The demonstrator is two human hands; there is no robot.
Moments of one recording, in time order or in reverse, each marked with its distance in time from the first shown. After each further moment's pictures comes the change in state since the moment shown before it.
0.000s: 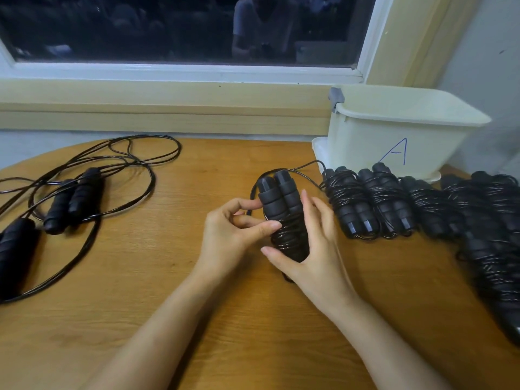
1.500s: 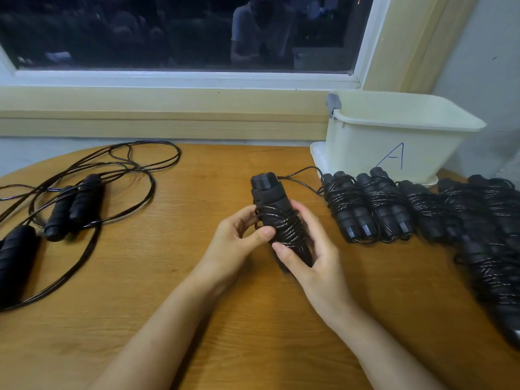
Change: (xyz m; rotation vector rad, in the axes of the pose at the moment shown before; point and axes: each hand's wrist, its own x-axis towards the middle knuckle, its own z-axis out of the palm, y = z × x) left_hand 0.001 -0.009 -0.003 -0.163 -0.232 -0.046; right_hand -0.005 -0.008 -0.002 0.504 -0.040 -0.003
